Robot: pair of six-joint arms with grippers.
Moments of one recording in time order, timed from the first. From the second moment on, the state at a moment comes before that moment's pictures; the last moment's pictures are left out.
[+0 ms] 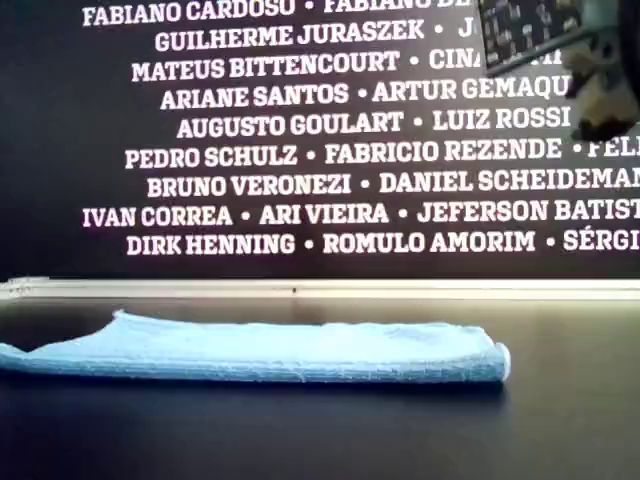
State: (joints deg) left arm -6.1 176.1 173.8 -2.5 -1.1 6.8; right arm 2.6 160.3 150.9 33.1 -6.6 1.7
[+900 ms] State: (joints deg) left arm -5.9 176.1 173.8 -2.5 -0.7 6.8; right arm 15.0 98.0 131.5 25.6 -7.1 2.1
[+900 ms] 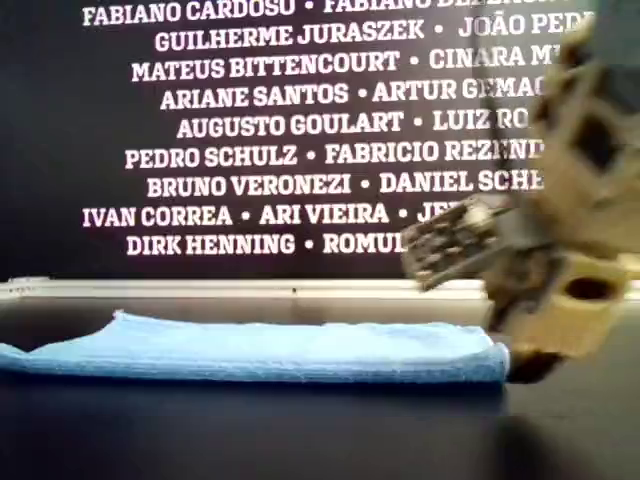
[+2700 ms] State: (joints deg) left arm -5.9 176.1 173.8 -2.5 -0.4 6.8; right arm 45.2 57.9 59.2 25.6 -6.8 2.2
